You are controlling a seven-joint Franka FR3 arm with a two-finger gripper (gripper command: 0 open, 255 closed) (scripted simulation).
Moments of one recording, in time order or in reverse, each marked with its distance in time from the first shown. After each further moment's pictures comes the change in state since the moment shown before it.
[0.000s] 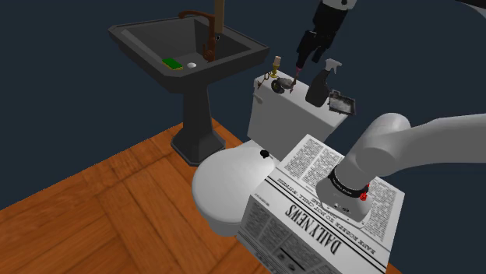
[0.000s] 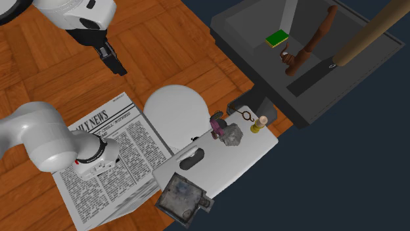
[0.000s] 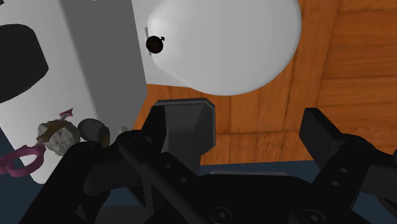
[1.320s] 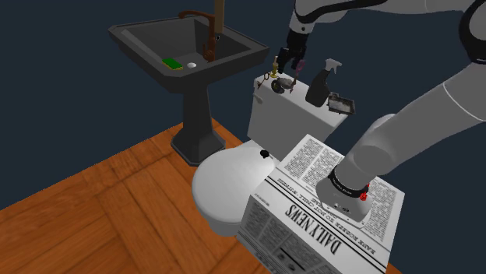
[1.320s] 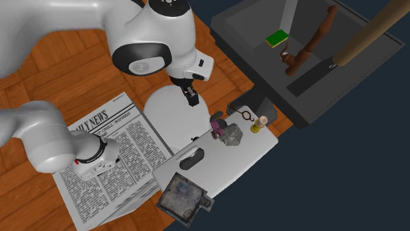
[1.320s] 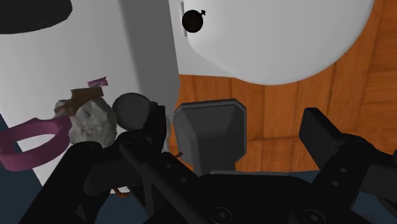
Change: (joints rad) arm -0.067 0.541 -0.235 0.114 -0.061 0.360 -0.238
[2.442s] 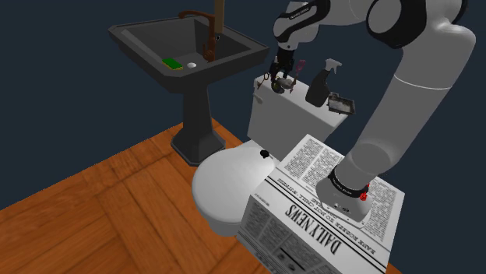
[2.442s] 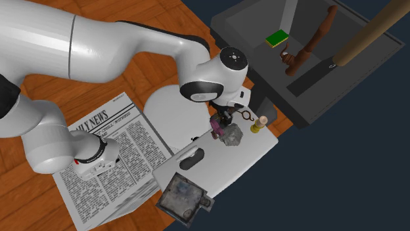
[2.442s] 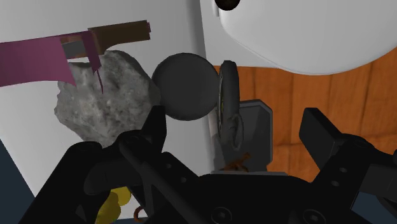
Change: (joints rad) arm -0.062 0.468 -0.085 0.234 0.129 0.171 -0.189
